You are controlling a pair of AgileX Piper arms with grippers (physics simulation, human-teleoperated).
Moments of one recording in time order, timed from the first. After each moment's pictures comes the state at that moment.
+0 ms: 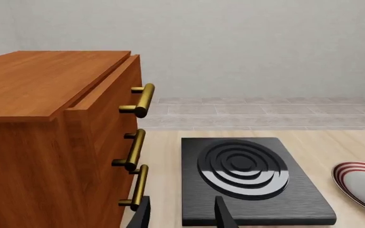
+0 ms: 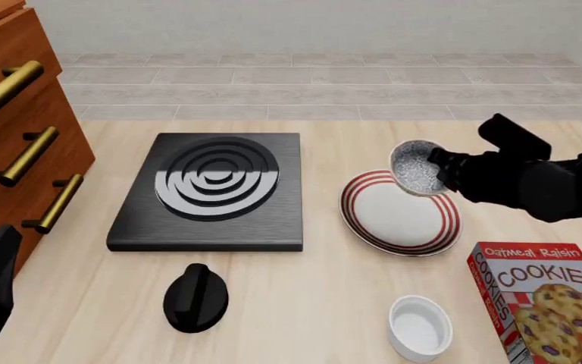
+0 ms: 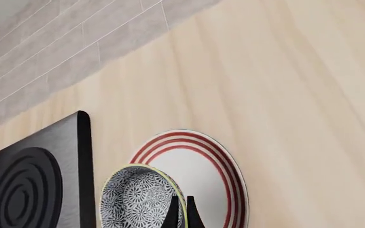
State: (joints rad) left arm -0.01 0.00 -0.01 0.01 0.00; right arm 0.12 1.57 -0.70 -0.14 0.58
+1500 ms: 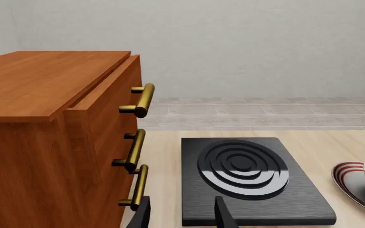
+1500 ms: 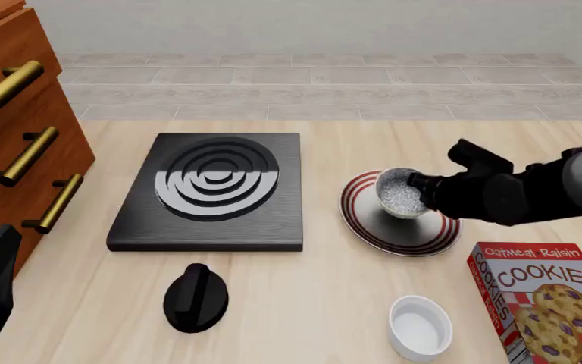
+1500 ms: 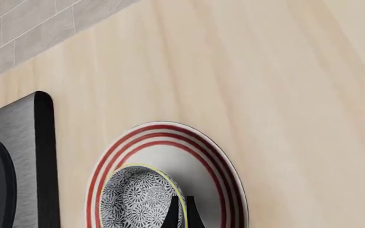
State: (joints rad) left arm -0.01 0.00 -0.01 0.01 0.00; right arm 0.14 1.79 -0.76 -0.17 0.53
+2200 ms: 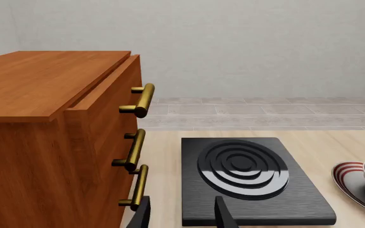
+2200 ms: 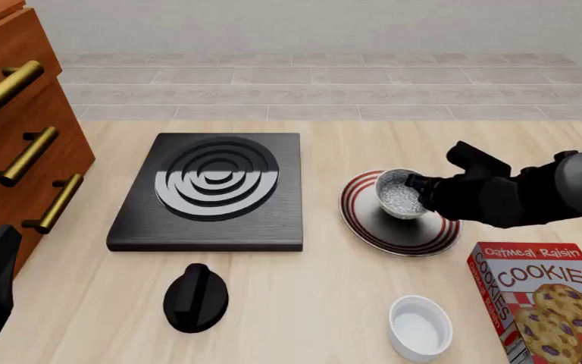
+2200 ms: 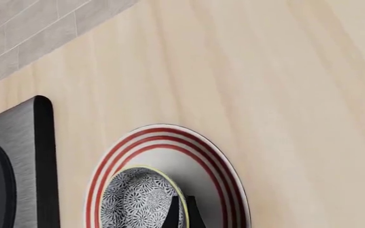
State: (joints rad) left arm -0.01 0.00 -0.01 0.01 0.00; right arm 0.14 1.82 -0.76 -0.21 0.53
